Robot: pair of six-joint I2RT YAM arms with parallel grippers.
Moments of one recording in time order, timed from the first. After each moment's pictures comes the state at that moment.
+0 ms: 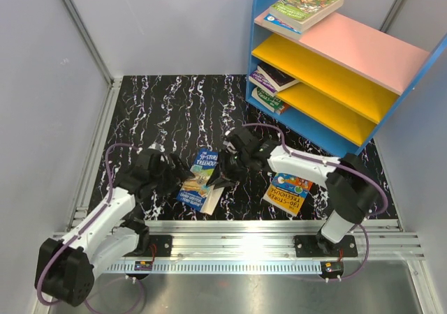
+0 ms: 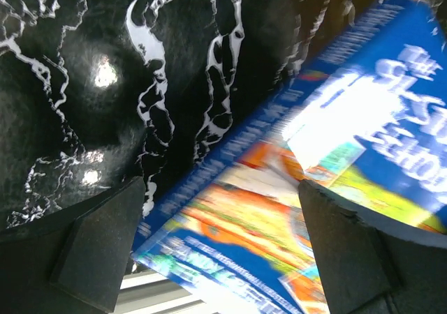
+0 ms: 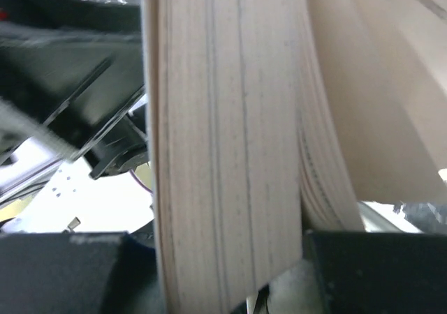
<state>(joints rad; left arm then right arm) -0.37 0.92 0.50 -0.48 0.13 -0.88 0.84 1.70 1.09 -0.27 -0.56 1.05</state>
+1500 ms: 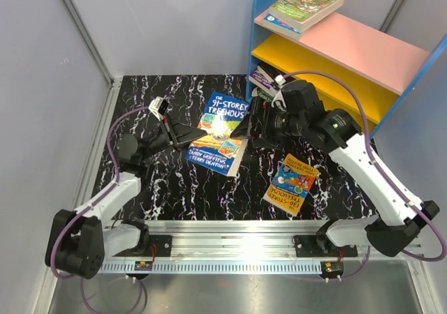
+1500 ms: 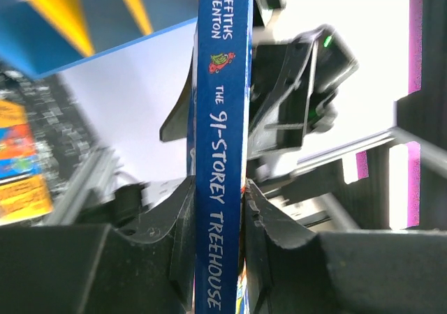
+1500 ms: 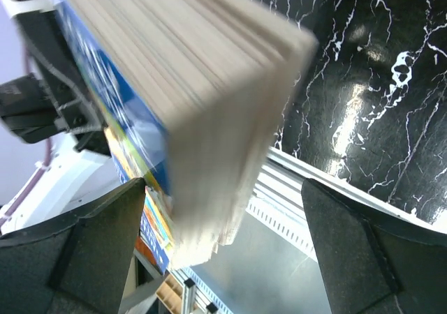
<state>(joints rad) -0.26 1.10 0.55 0.98 0.91 -1.67 0.66 1.33 1.60 -0.92 -0.31 0.83</state>
